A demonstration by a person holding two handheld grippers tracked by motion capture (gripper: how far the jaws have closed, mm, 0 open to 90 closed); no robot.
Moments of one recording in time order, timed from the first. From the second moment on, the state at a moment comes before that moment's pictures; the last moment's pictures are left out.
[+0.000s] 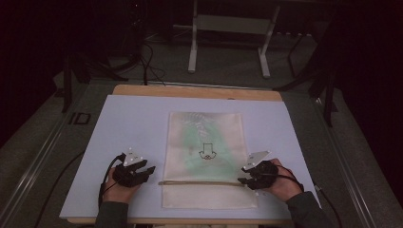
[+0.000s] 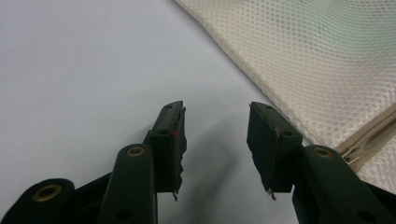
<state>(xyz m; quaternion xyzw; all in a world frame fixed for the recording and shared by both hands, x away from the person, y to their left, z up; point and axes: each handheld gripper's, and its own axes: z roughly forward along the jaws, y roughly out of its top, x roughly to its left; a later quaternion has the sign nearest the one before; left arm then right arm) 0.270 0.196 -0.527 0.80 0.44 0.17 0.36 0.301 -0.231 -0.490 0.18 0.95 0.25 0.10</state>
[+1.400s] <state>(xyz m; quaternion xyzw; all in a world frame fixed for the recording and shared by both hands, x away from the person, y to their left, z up) 0.269 0.188 -0.526 0.82 0.41 0.17 0.37 0.305 -0.155 -0.484 0.10 0.96 0.26 0.07</state>
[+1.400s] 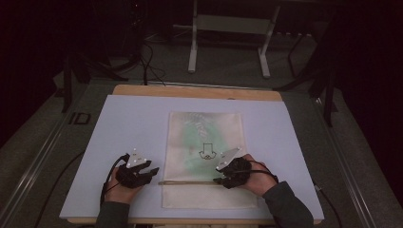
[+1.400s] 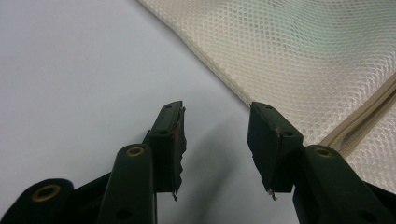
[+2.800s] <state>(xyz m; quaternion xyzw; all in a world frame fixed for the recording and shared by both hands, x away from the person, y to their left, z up) 0.270 0.188 -0.527 0.82 0.41 0.17 0.37 0.307 -0.087 -0.487 0.04 0.96 0.26 0.04</state>
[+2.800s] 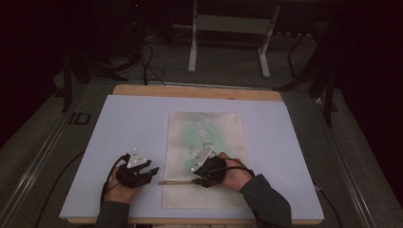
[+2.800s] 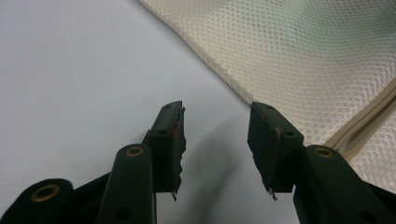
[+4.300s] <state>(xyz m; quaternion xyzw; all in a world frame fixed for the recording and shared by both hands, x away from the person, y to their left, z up) 0.272 0.193 -0.526 0.81 0.42 0.17 0.37 0.299 -0.010 -0.499 0.01 0.96 0.28 0.02</state>
